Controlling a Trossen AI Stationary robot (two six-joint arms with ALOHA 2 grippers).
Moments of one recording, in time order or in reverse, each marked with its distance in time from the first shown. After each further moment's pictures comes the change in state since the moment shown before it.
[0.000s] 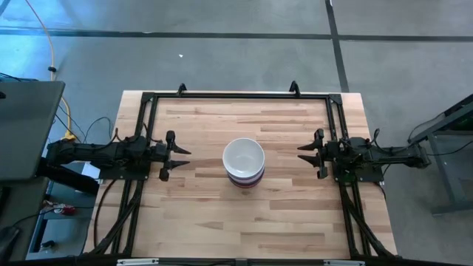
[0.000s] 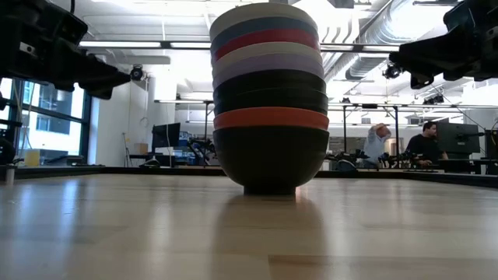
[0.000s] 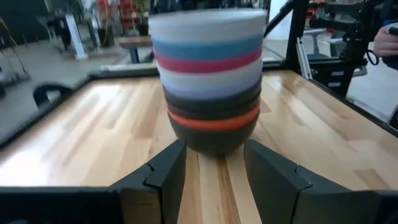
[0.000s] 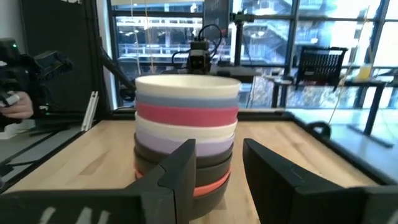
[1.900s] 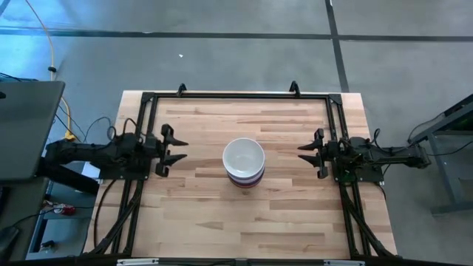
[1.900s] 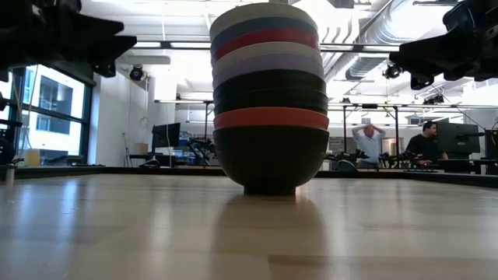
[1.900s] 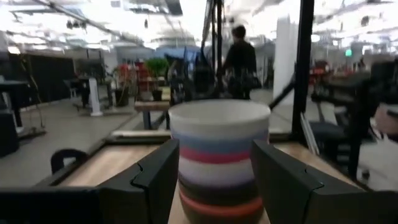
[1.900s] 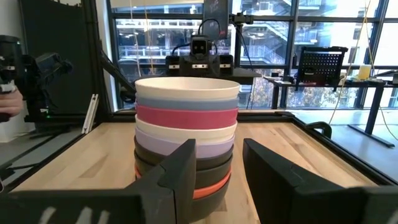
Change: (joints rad) left arm 0.019 0.024 0.000 0.324 -0.023 -0.033; right arm 0.000 0.000 0.000 0.009 0.002 0.002
